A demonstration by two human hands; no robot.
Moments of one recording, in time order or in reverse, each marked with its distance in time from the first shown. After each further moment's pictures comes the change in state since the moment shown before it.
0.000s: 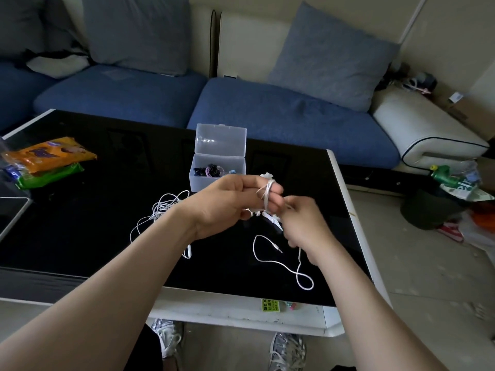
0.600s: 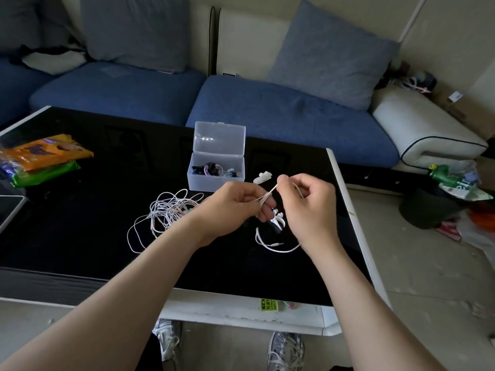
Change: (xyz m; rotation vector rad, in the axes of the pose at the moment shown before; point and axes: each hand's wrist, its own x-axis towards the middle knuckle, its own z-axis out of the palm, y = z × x) left_hand 0.004 -0.019 0.007 0.318 0.174 0.041; right_hand -0.009 -0.020 -0.001 0.214 0.299 -0.398
